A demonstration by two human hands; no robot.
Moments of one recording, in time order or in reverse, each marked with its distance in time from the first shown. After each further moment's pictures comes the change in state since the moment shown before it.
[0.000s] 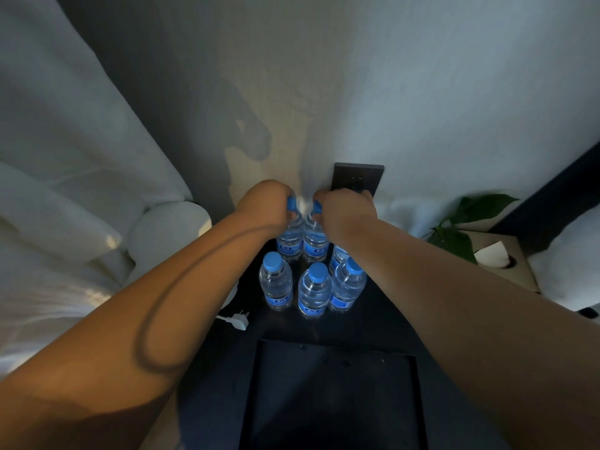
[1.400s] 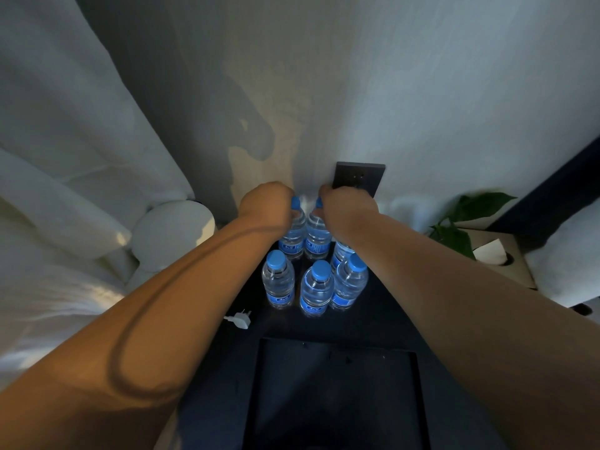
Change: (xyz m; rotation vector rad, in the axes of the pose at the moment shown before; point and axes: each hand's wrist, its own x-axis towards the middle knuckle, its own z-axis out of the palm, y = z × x) left_hand -0.004 0.006 0.000 0.035 -0.046 -0.104; right_hand 0.000 -0.002 -0.007 -0.046 0.006 -0.031
